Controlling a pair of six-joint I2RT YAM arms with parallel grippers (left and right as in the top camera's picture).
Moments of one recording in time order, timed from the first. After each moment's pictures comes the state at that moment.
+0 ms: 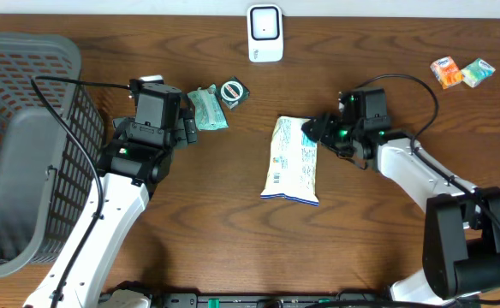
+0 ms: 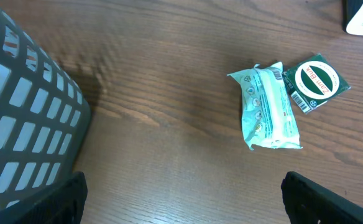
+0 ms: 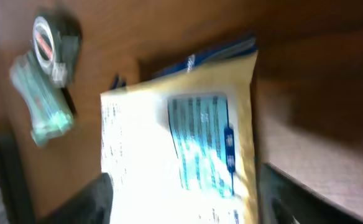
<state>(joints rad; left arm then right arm) -0.27 1.31 1.06 -0.63 -0.35 -0.32 0.19 1.73 0.97 -0.25 -0.43 0.63</state>
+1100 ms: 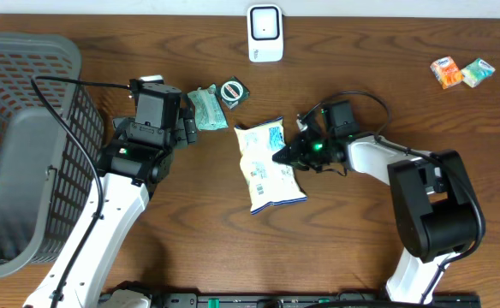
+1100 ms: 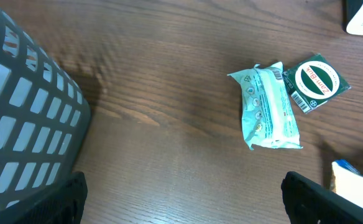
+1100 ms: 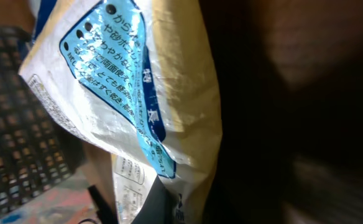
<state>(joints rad) -0.27 1.31 1.06 -0.63 -0.35 -0.32 0.27 1.95 0.97 -0.12 -0.81 0.60</state>
